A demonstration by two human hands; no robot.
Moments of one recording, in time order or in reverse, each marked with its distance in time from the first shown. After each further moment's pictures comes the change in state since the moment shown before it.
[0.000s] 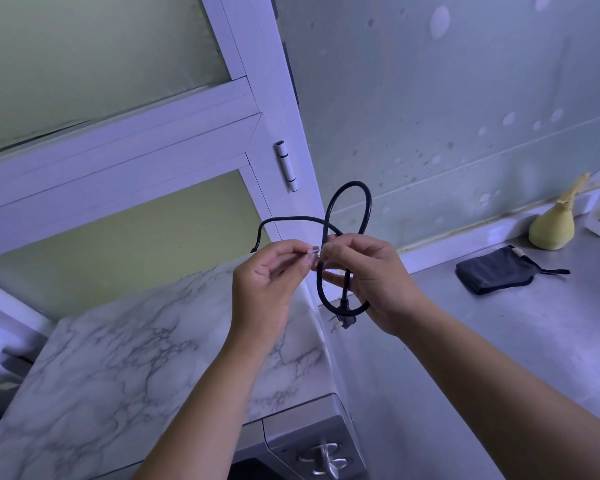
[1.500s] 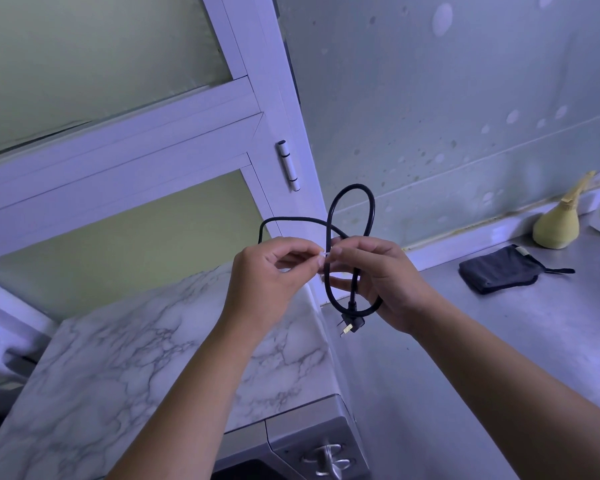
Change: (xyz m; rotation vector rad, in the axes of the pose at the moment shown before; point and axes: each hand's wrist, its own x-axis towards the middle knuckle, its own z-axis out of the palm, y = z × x) left_hand 0.012 0.023 -0.007 0.430 -0.147 0.093; right_hand 0.004 0.007 -0.016 0.073 -0.081 0.053
